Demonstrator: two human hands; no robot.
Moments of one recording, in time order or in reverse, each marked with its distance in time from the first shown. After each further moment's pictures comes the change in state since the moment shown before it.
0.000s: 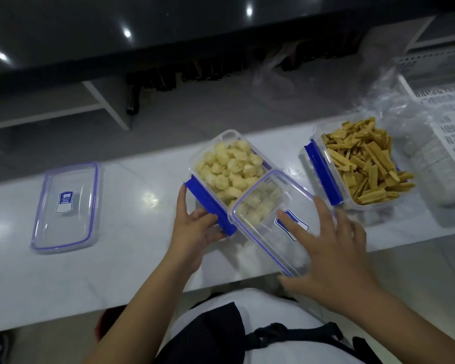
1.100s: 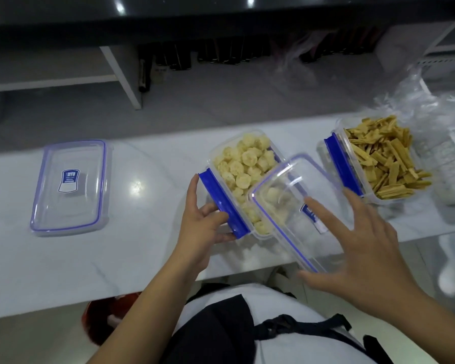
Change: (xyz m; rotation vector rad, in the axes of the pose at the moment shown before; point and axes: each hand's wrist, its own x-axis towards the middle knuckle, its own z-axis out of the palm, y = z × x) left_hand -0.009 0.000 -0.034 0.012 -0.089 0.004; right_hand -0.020 -0.032 -0.031 0.139 0.032 0.033
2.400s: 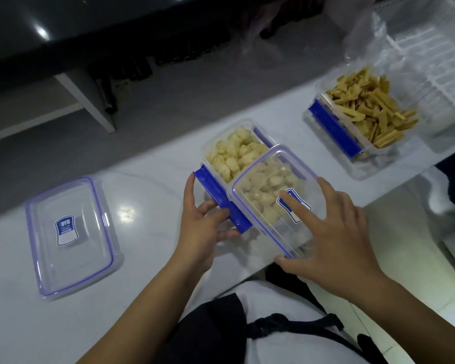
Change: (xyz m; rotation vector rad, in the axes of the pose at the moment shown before) left_hand 0.022 0.023 -0.043 0.098 -0.191 -0.051; right_hand -0.003 -0.084 0.068 -0.002 0.122 0.259
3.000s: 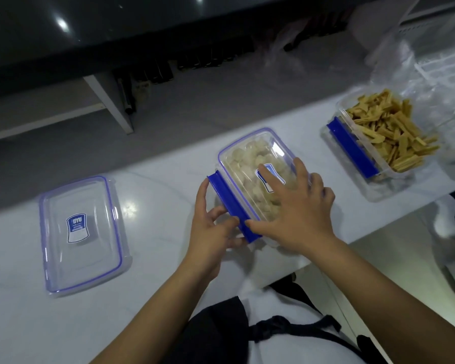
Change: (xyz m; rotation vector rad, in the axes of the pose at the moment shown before) left_hand 0.006 0.005 -0.004 0.029 0.028 0.017; right_hand 0.089 -0.053 0.007 -0.030 0.014 -0.012
